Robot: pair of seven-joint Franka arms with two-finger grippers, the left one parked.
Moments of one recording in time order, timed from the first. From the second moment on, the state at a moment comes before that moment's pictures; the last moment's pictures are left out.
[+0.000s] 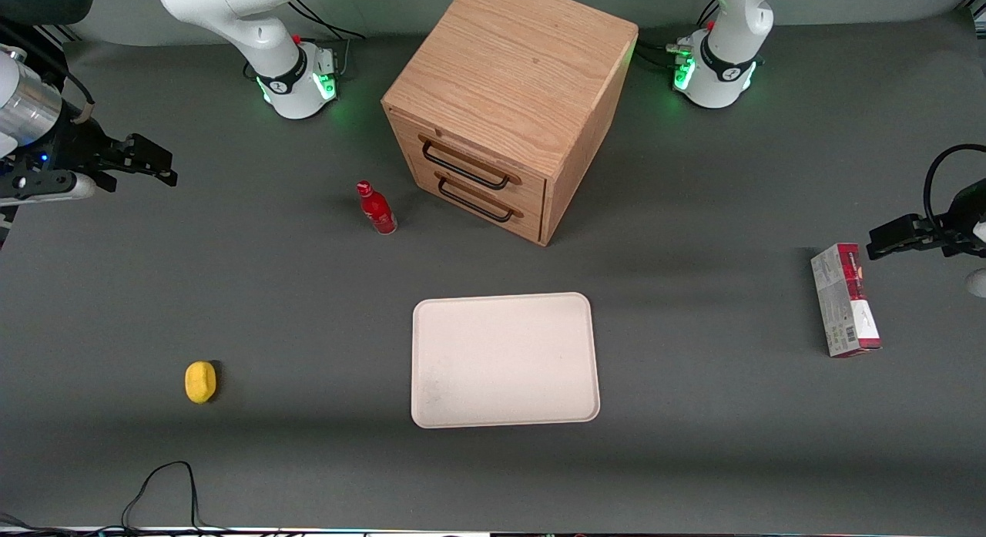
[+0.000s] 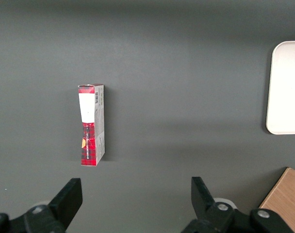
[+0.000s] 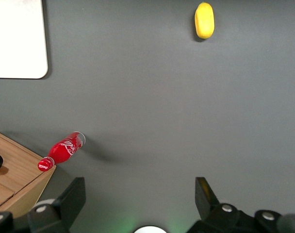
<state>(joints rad) 0.21 -0.15 -0.17 -1.80 -0.02 1.59 0.00</state>
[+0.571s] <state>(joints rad) 0.22 -0.06 0.02 -1.70 0.07 1.54 0.21</state>
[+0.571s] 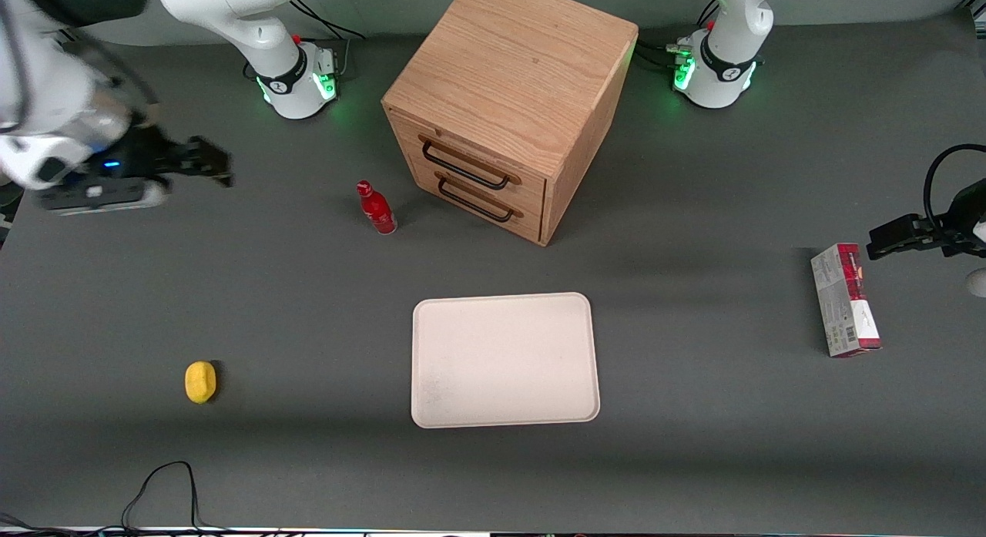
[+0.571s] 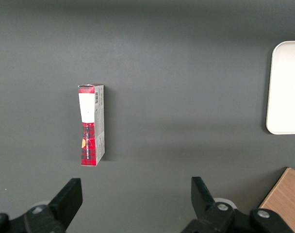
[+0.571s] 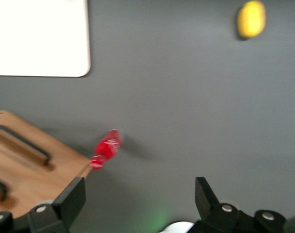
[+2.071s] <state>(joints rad) 0.25 -0.19 0.34 -2.58 0.09 2.42 0.54</state>
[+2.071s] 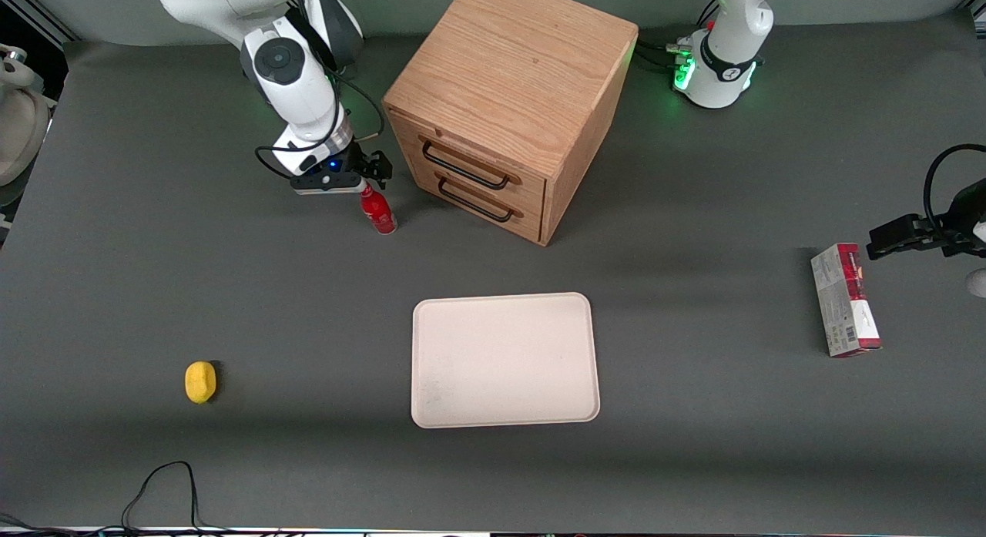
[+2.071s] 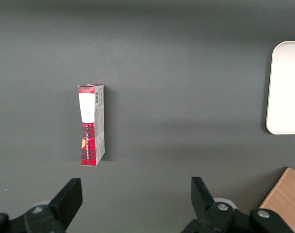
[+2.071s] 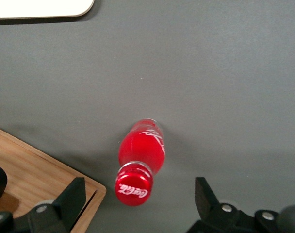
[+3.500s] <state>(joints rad) 0.23 -0.03 0.29 -1.89 0.07 1.87 0.54</state>
